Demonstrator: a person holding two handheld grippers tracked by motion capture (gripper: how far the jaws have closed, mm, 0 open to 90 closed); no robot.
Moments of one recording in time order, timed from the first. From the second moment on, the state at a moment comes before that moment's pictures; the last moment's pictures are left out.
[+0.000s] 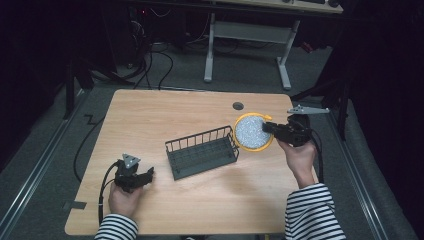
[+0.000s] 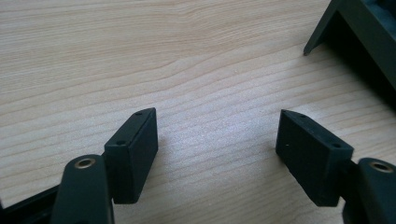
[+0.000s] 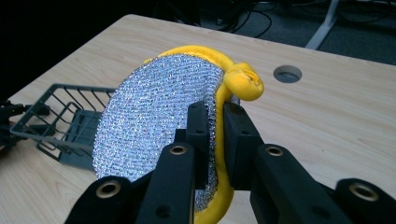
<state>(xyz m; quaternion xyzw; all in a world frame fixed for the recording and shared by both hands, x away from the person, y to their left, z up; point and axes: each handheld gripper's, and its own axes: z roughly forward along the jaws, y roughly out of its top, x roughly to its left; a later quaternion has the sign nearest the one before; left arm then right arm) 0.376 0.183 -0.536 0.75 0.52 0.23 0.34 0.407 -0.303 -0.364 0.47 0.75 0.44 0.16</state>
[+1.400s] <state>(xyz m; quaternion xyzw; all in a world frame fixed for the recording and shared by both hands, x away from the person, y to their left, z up) 0.376 0.183 -0.536 0.75 0.52 0.23 0.34 0.464 -0.195 -0.388 0.43 0.79 0.41 0.13</state>
